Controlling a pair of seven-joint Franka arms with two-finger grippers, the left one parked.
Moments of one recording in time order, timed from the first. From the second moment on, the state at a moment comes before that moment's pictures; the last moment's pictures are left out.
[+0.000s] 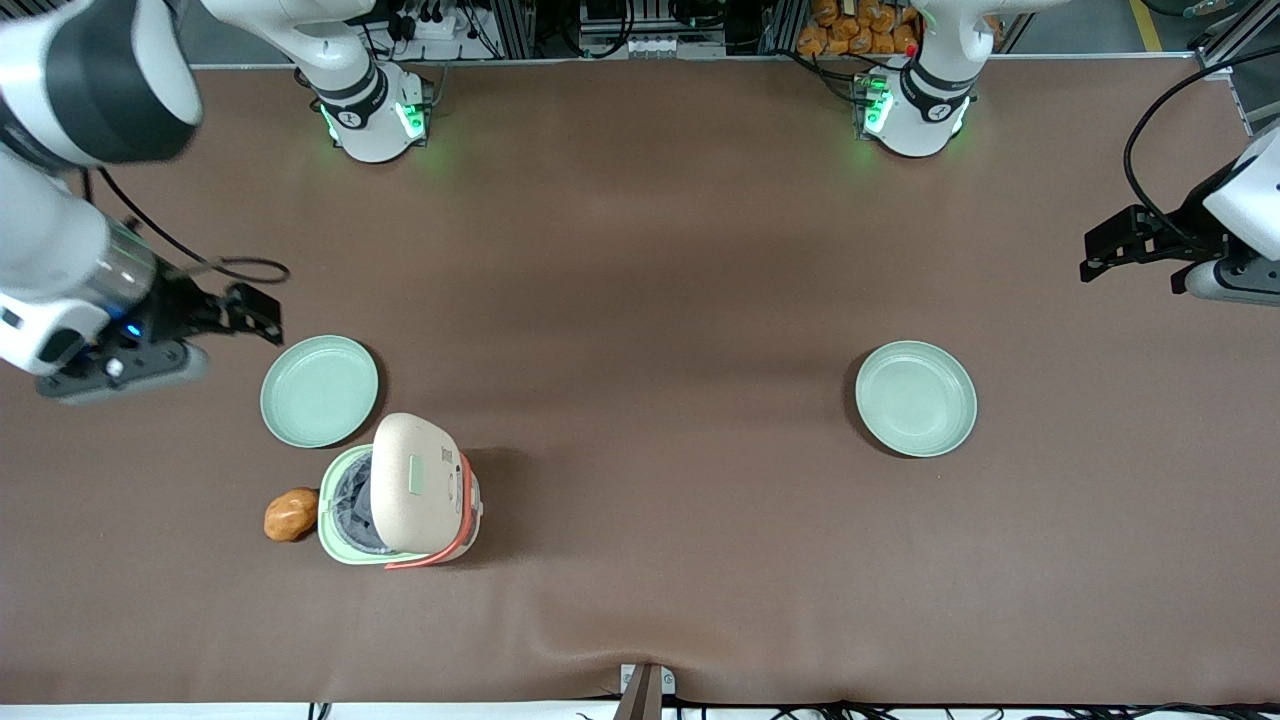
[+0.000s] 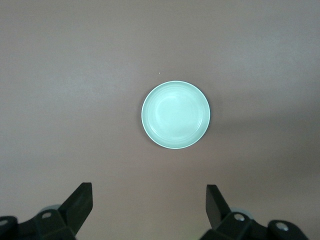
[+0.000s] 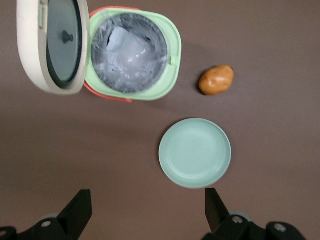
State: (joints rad) arm 0.08 0.17 0.05 -1.47 0.02 1.60 -0.09
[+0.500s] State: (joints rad) arm 0.00 0.04 0.04 -1.47 0.02 1.36 -0.09
